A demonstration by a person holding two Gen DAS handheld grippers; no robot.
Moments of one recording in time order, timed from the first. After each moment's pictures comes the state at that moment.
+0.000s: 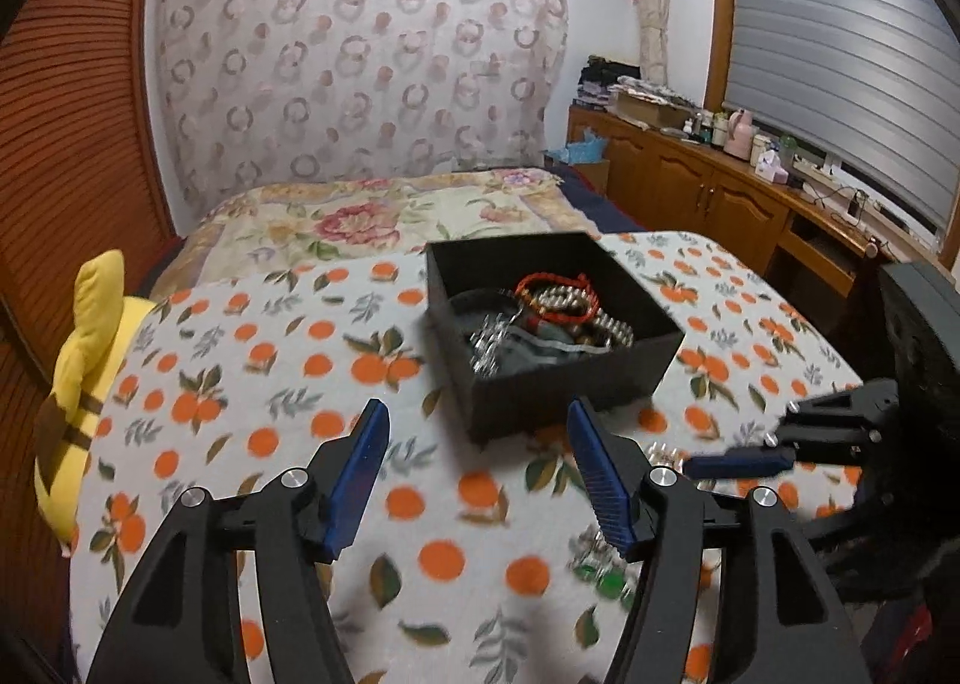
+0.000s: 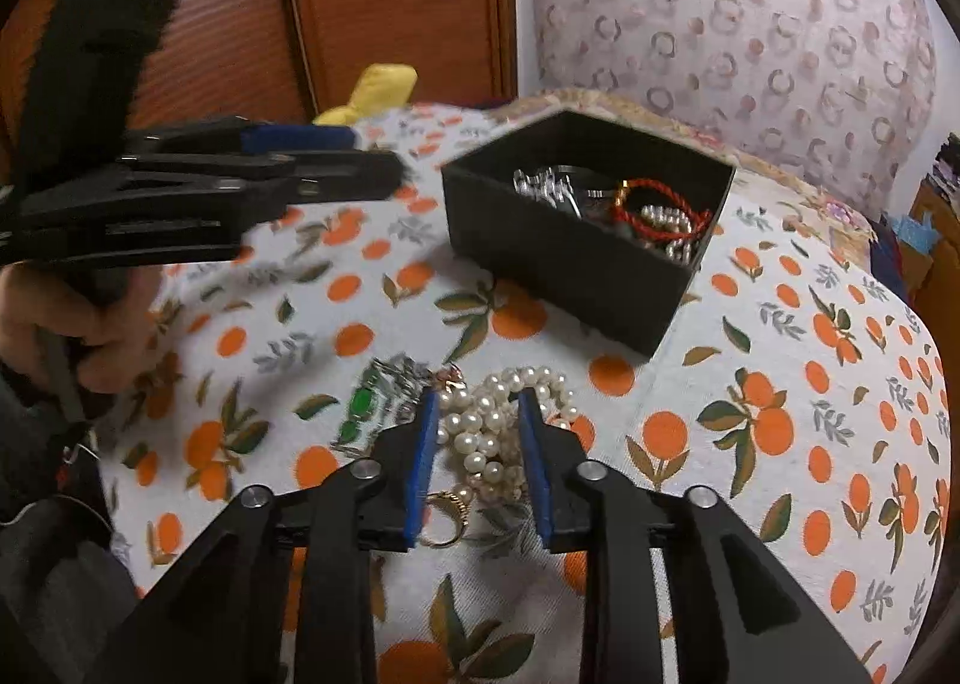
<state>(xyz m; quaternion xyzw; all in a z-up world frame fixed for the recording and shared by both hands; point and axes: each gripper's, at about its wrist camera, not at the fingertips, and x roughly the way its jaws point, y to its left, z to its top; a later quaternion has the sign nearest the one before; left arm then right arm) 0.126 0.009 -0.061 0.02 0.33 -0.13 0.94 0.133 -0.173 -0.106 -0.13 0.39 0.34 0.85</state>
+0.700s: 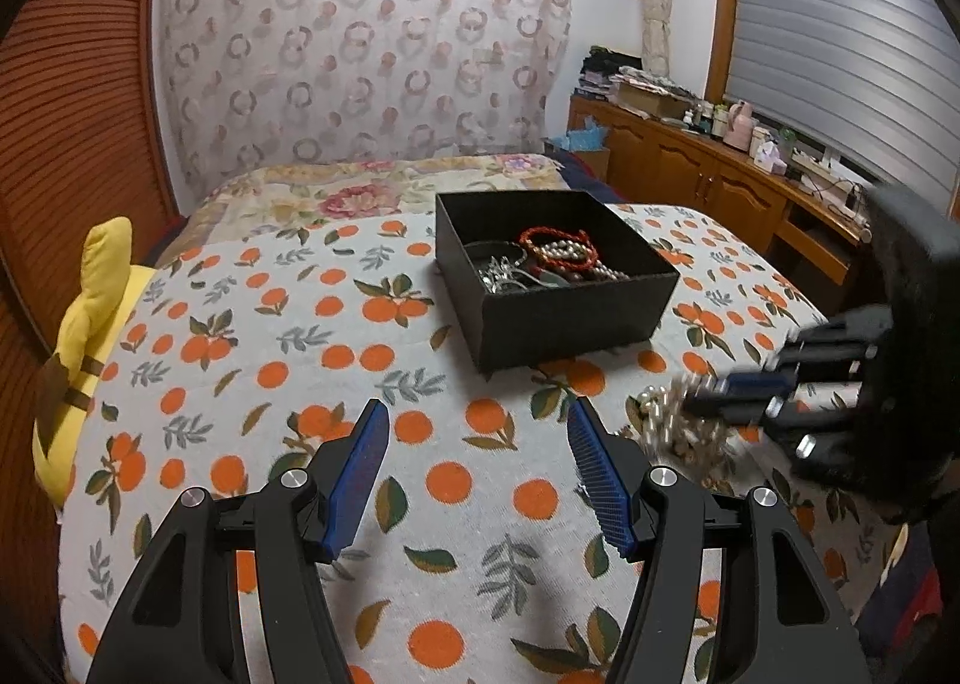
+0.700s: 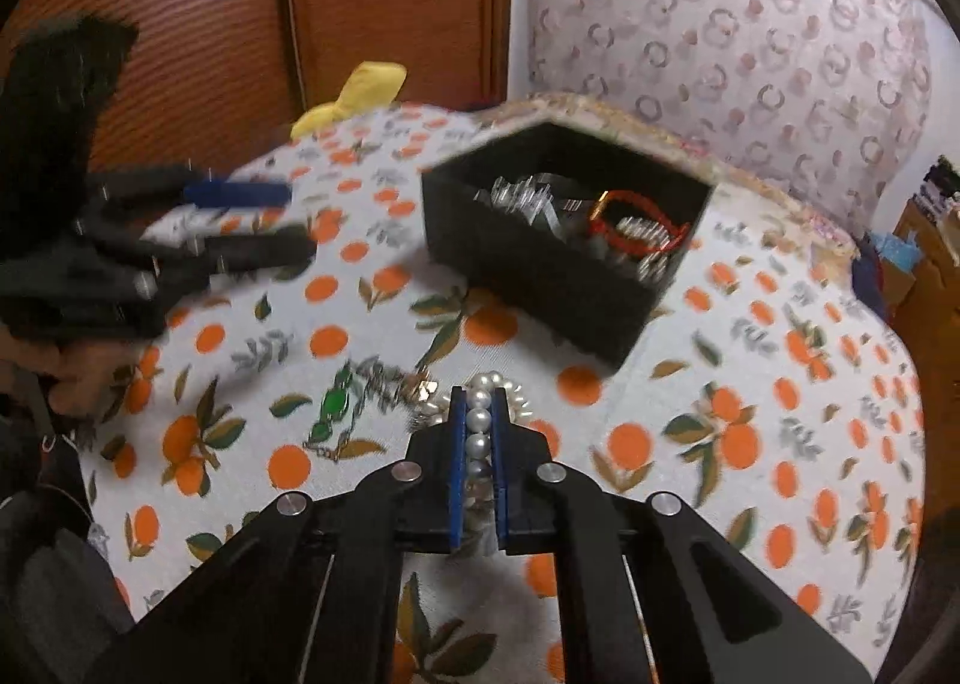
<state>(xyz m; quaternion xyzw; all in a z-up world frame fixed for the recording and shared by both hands) 0.100 0.019 -0.078 0.02 0.34 -0.13 0.93 0.129 -0.183 -0.091 -0.15 0.37 0.32 0.86</state>
